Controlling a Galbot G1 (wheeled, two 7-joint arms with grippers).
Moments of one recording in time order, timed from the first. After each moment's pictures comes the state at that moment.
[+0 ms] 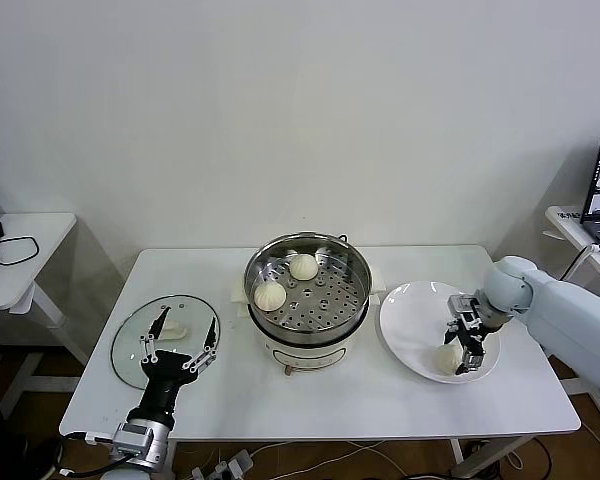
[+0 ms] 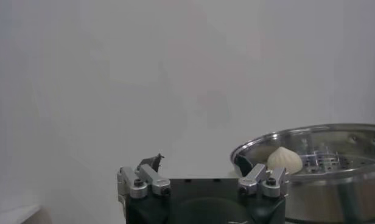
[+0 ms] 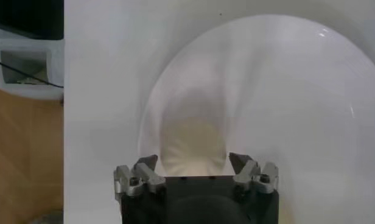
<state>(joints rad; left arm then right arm) 1.59 -1.52 -0.59 -2.16 0.15 -0.03 0.13 -0.07 0.65 -0.75 1.21 -0.12 -0.21 -1.21</state>
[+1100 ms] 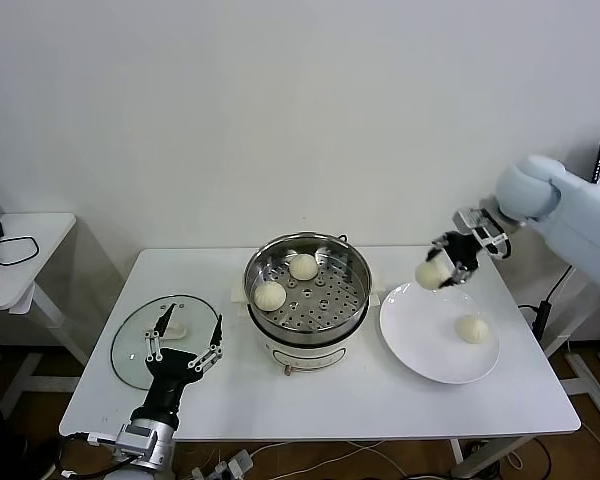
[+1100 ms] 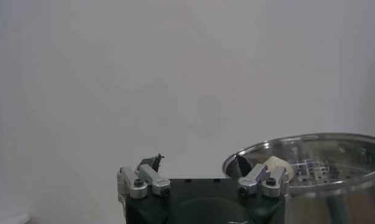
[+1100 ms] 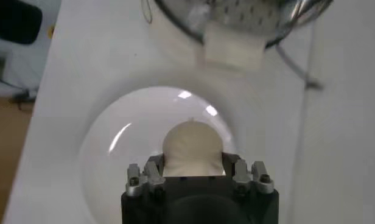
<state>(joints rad) 1.60 -1.51 -0.57 -2.19 0.16 -0.02 0.12 0.48 0.68 -1.01 1.30 0.06 0.07 -1.24</state>
